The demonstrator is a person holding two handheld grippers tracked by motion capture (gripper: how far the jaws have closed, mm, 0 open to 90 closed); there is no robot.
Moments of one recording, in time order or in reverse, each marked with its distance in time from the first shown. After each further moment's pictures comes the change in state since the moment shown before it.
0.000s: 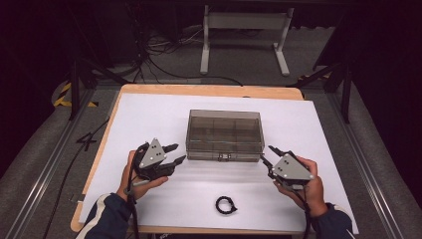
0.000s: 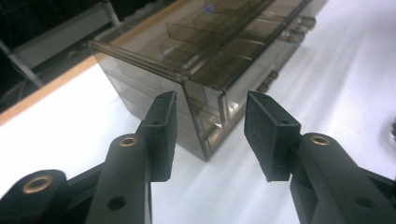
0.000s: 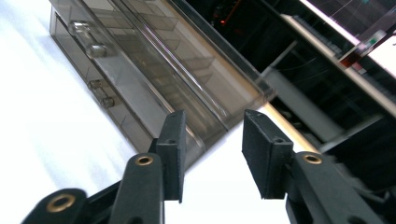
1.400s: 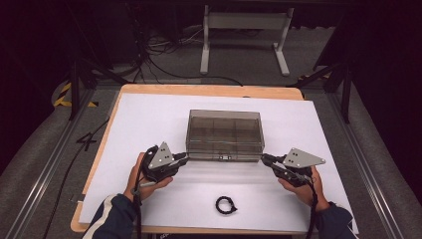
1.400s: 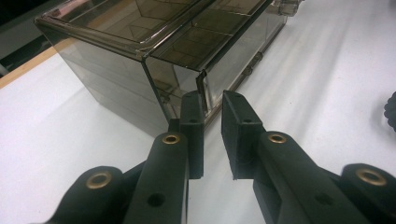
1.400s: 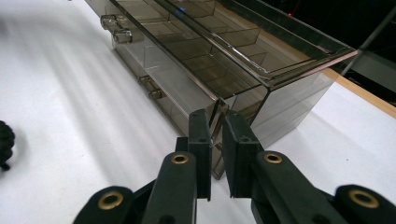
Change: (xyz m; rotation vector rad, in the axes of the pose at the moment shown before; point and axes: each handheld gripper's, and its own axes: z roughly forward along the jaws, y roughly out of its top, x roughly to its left) left arm -0.005 -0.007 0.020 0.043 -0.054 0.013; right arm -0.021 -0.034 0.022 -0.049 0.310 0.202
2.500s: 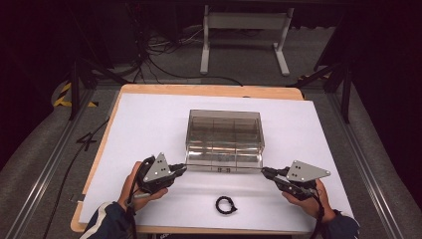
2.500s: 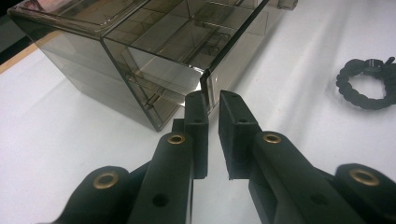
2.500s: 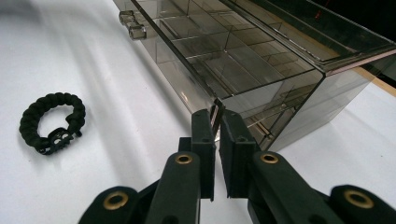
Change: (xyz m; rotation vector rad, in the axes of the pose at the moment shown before) left arm -0.019 -0.008 -0.020 0.037 -0.034 0.051; right arm 0.022 -0.006 -0.021 0.009 0.088 -0.035
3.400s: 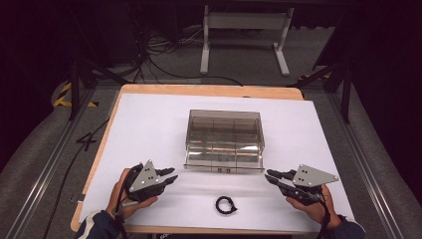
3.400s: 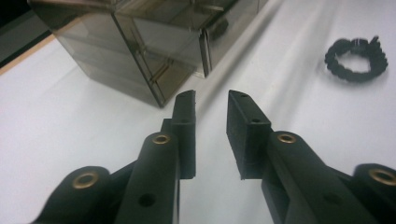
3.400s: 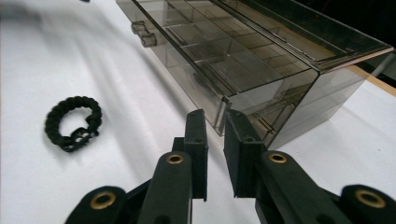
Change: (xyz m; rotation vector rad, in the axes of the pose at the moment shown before) left arm -0.003 -0.029 -0.023 -0.015 0.007 -0.007; right arm 0.007 -0.002 -0.016 -0.029 0.007 0.030
